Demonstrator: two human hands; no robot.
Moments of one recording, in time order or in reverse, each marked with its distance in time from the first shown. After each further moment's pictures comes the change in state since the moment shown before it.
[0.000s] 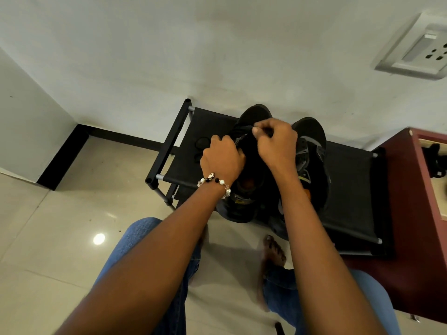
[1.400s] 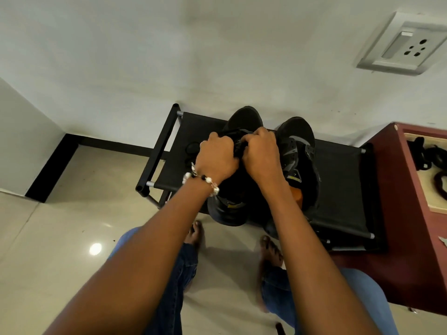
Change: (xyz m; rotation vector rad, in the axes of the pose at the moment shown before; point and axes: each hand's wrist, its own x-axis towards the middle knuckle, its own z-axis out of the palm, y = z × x) left_hand 0.008 0.008 -0.026 0.089 -0.296 0.208; right_hand -0.005 0.011 0.002 -0.669 -0.180 -0.191
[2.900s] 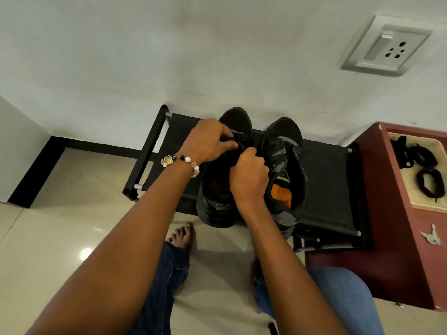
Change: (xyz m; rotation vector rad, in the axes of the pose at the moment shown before) left_hand 0.037 -0.006 -0.017 -0.153 -0.007 0.237; right_hand -0.036 -0.019 0.006 0.099 0.027 0.373
